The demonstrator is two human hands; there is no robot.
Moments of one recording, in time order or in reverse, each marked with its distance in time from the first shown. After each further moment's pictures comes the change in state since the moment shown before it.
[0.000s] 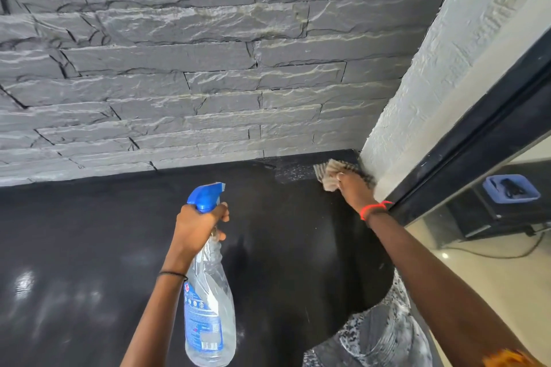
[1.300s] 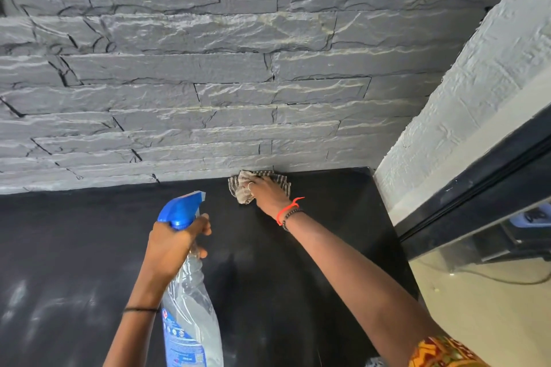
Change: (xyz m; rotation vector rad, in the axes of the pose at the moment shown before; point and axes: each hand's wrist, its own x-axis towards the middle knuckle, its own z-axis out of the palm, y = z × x) left_hand 0.017 0.010 -0.034 -0.060 0.104 0.010; right_hand 0.081 -0.200 0.044 -0.120 -0.107 -0.361
